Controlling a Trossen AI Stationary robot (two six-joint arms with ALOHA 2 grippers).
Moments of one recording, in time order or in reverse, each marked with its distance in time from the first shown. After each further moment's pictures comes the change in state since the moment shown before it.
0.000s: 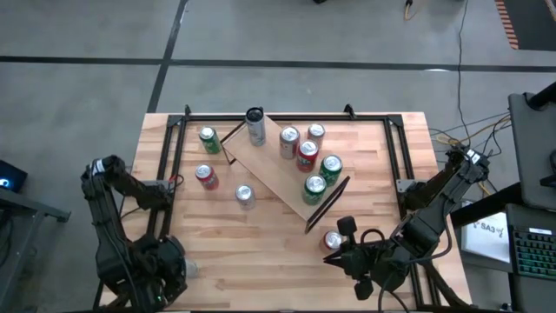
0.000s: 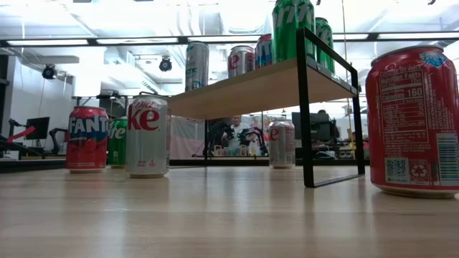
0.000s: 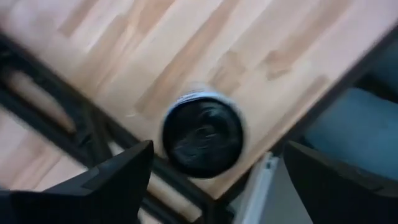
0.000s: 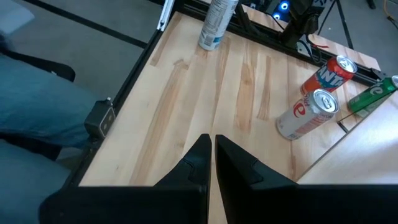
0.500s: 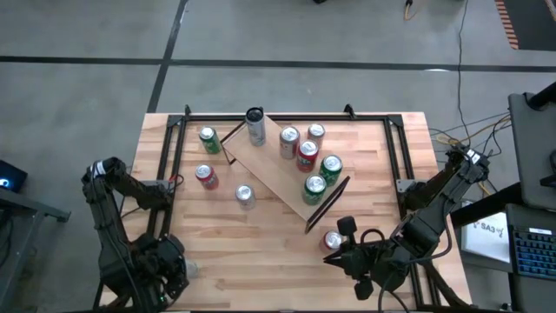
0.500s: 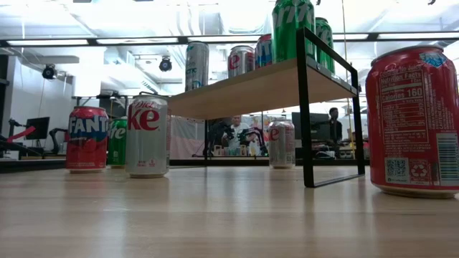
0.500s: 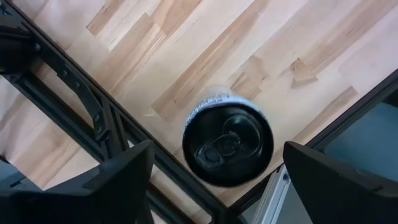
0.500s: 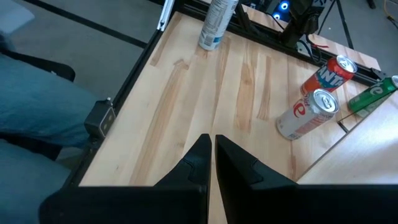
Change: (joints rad) left arm 0.003 0.023 0.000 -0.049 0.001 -0.057; right arm 0.000 0.000 0.000 0.000 0.000 0.001
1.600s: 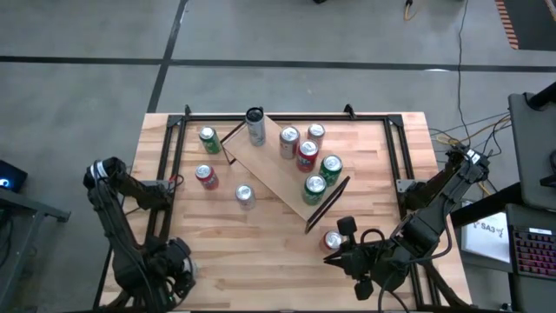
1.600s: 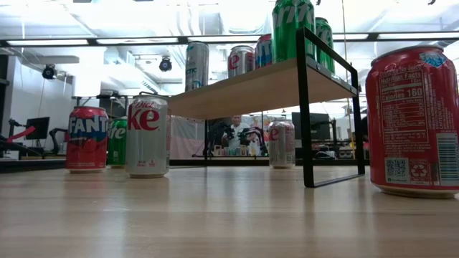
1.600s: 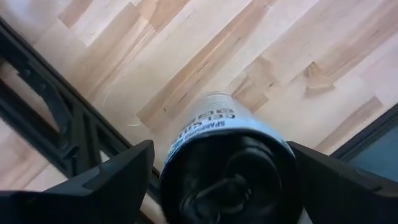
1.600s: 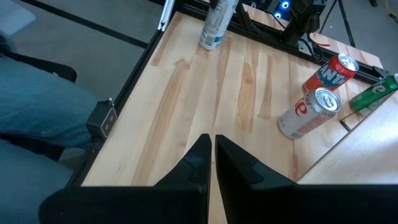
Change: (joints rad) left arm 0.000 0.000 -0.195 0.201 -0.010 -0.020; right arm 0.000 0.000 0.000 0.000 -0.004 0.010
